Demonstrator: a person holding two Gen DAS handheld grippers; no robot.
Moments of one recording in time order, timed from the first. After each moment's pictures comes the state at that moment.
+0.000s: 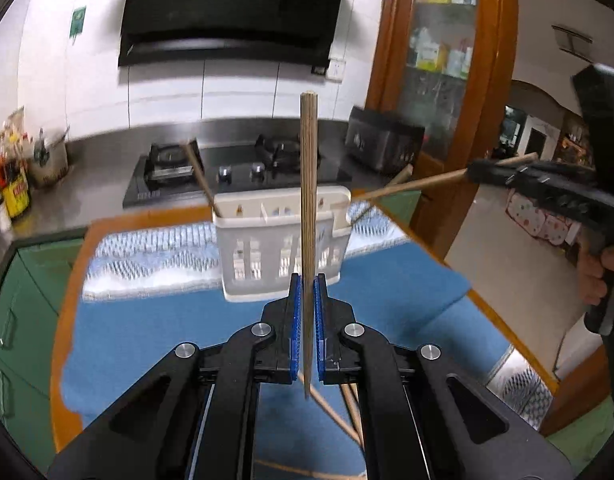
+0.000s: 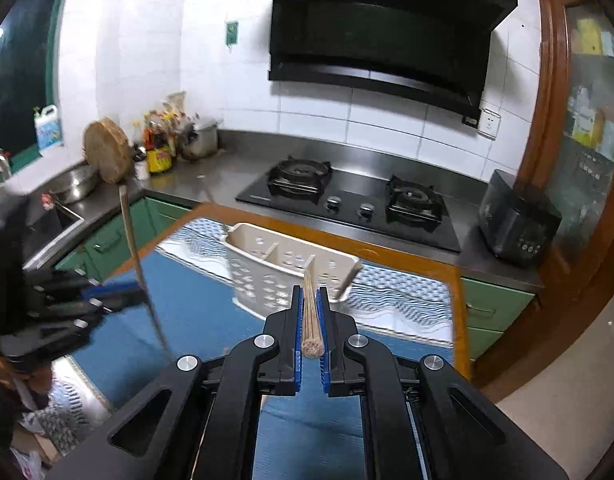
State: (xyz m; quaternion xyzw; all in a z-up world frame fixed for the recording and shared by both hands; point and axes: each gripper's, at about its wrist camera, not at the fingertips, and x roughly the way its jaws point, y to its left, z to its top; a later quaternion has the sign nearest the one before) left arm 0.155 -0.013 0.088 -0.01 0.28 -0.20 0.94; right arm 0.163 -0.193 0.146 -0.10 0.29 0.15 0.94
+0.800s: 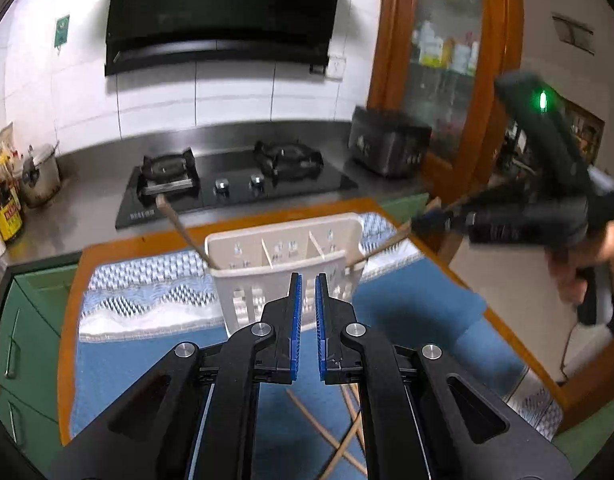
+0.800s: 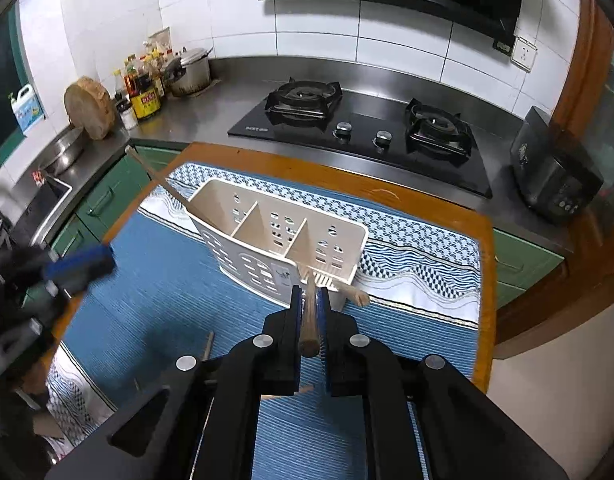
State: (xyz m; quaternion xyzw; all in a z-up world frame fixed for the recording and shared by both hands) left arm 0.215 -0.026 0.088 0.00 0.30 -0.19 0.93; right arm 0.273 -0.183 0.113 -0.08 0.43 0.17 0.88
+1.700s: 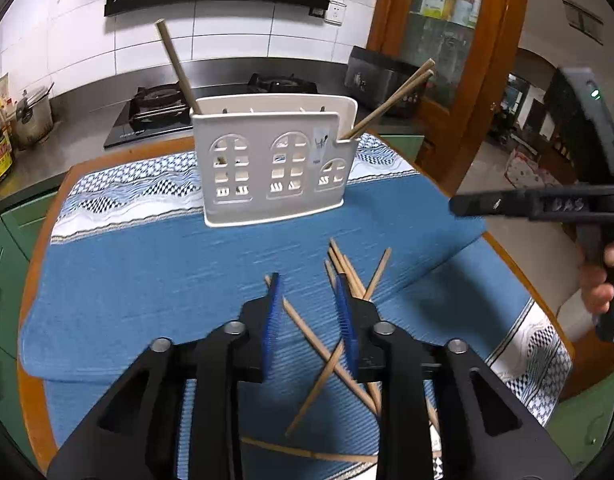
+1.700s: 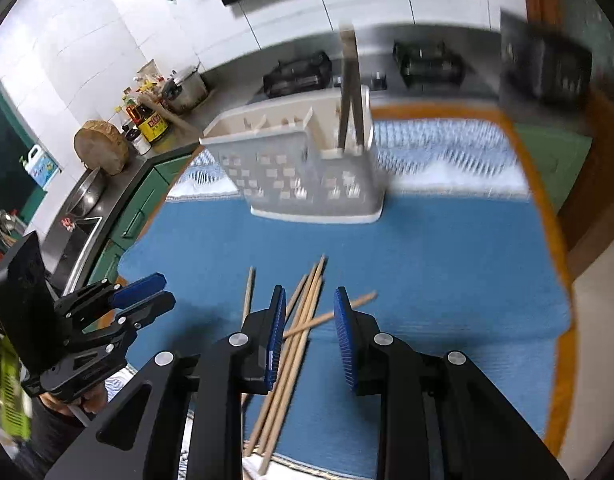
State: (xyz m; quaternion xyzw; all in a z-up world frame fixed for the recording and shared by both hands) left arm 0.157 -0.023 -0.004 0.00 0.37 -0.20 0.91; right arm 0.194 -0.212 0.024 0.09 0.47 0.19 0.86
